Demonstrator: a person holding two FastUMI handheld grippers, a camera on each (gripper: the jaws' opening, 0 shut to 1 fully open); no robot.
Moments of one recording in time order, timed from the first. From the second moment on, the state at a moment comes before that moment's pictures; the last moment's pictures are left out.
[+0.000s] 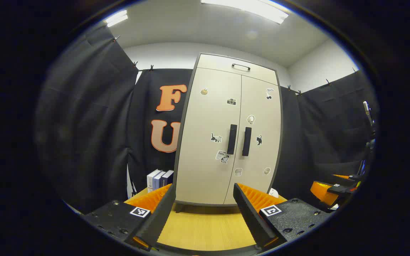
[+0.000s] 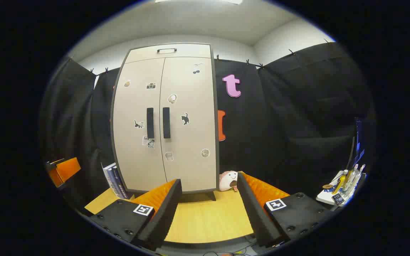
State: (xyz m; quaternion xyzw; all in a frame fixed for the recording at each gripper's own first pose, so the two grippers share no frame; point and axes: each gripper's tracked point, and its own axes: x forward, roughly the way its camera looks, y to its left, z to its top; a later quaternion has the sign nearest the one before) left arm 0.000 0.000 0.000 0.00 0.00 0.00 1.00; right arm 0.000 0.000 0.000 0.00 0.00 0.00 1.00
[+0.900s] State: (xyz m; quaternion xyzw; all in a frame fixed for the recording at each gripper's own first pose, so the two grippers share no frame) left arm 0.007 -0.038 0.020 0.01 0.00 0.02 1.00; right arm 0.017 -0.020 0.033 -0.02 0.01 0.04 1.00
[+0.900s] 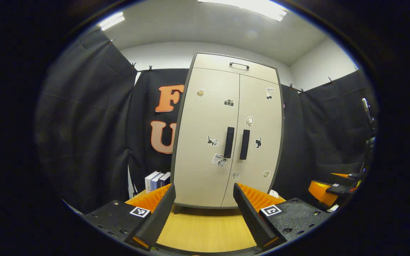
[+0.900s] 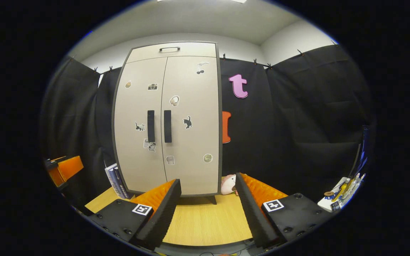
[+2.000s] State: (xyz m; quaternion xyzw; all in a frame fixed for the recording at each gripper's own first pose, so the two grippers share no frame) left arm 0.024 -0.009 0.010 0.02 0.02 0.04 1.00; right arm 0.134 0.065 0.094 -0.02 0.02 0.09 1.00
